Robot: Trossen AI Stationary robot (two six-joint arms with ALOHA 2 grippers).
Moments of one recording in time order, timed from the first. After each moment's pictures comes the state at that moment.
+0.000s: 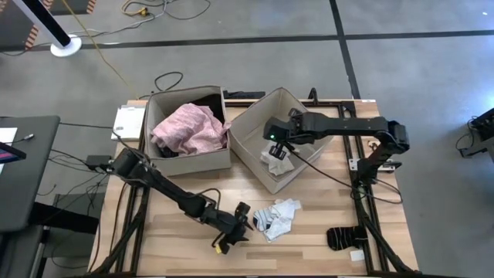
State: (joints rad) left arm -0.48 1.92 1.05 0.30 -0.13 0.18; right arm -0.13 1.64 1.48 -1.06 0.47 0.24
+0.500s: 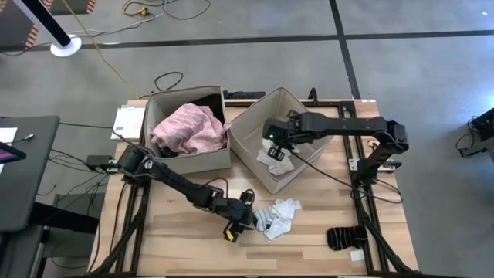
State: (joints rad) left arm -0.37 1.95 1.08 0.24 -0.03 0.03; right arm -0.13 1.65 1.48 -1.04 0.40 0.26
